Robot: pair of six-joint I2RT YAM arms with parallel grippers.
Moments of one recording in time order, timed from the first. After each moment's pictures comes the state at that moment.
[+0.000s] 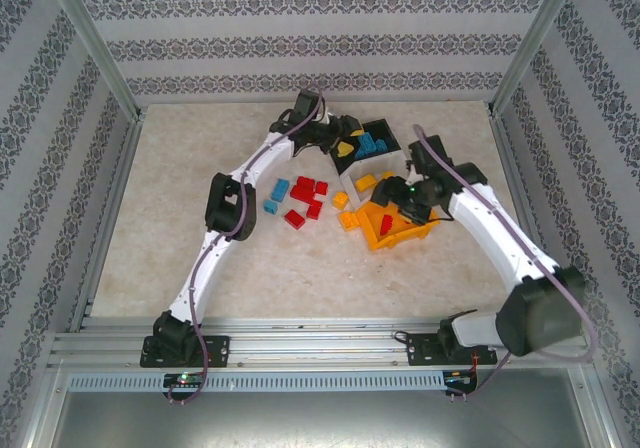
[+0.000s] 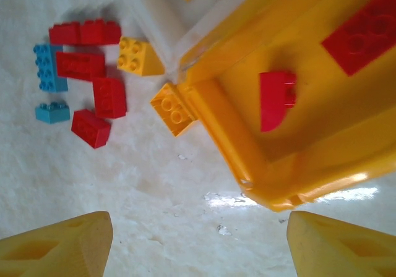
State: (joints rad) left arm -0.40 2.70 2.53 -0.47 0.75 -1.14; right arm 0.32 1.39 1.20 -0.96 -0.29 0.69
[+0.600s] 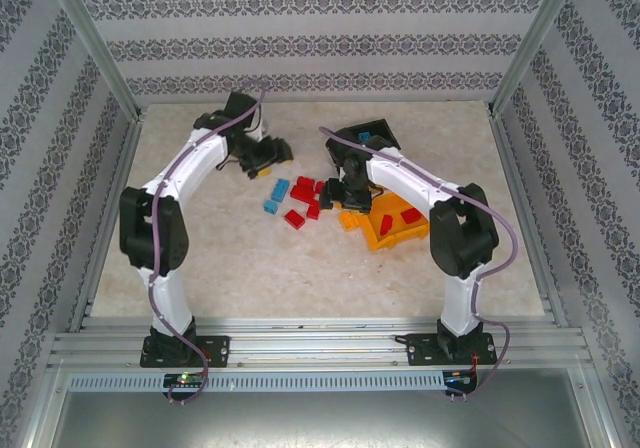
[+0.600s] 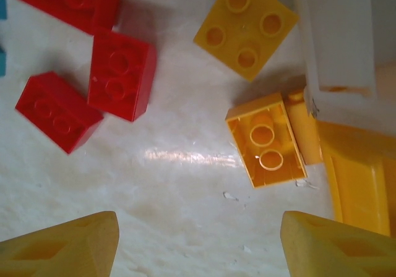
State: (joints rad) left arm -0.24 1.89 1.65 -0.91 0.42 -0.60; right arm 0.56 1.96 1.61 -1.05 -0.19 0.63
